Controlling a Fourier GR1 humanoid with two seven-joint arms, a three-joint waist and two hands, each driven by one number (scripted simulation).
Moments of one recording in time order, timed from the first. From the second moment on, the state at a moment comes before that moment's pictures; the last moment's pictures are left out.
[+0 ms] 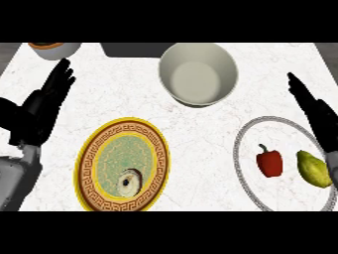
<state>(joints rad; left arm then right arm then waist) -0.31 0.44 -0.16 -1.51 0.24 0.18 0.15 -0.27 -0.57 0.22 -1.41 -0.09 -0.12 0.09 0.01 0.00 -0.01</state>
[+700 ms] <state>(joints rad) -0.24 0.46 0.03 -1.50 0.29 0.20 -0.01 -0.08 -0.38 0.48 -1.70 0.14 -0.24 -0.29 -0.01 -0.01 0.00</state>
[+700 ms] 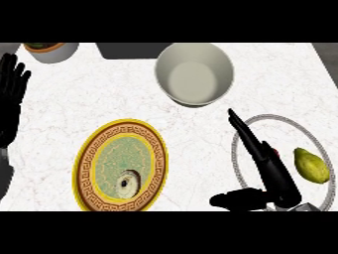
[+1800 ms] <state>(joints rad) -0.21 0.44 0.08 -1.50 0.29 0.16 -0.05 0.20 -1.02 0.27 -2.32 0.33 0.16 0.33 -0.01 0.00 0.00</state>
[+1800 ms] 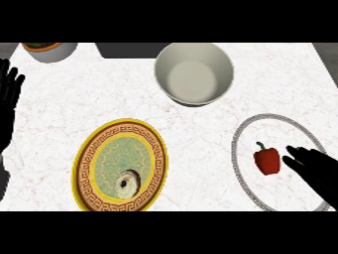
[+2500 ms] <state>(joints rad) -0.24 0.43 0.13 -1.46 0.27 0.10 -0.04 0.08 -0.92 0.25 -2.17 0.37 0.44 0.37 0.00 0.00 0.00</state>
